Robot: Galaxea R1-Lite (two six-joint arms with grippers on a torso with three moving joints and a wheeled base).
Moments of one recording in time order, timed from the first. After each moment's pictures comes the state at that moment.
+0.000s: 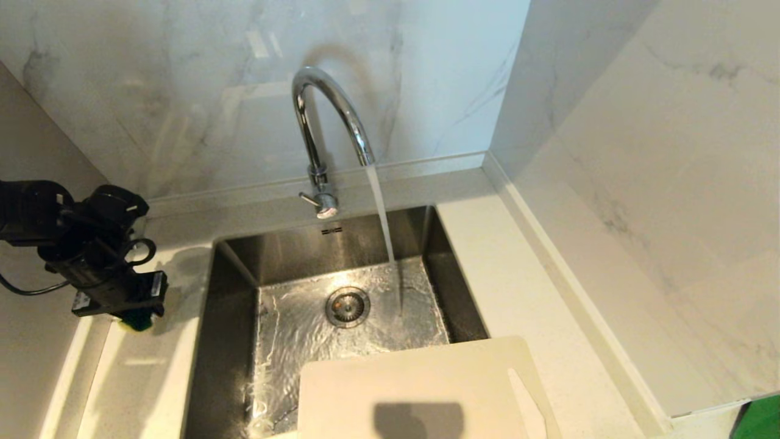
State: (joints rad) left arm 0.06 2.00 -1.48 0.63 0.15 -0.24; right arm 0.00 0.00 -0.01 0.01 -0.02 0.04
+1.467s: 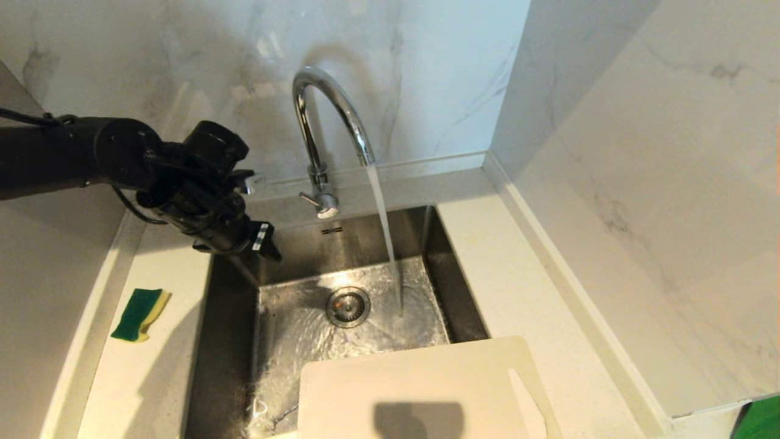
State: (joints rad) left arm -0.34 2.10 -1.95 0.77 0.04 -0.10; right arm 0.00 0.00 -0.01 0.01 -0.02 0.04
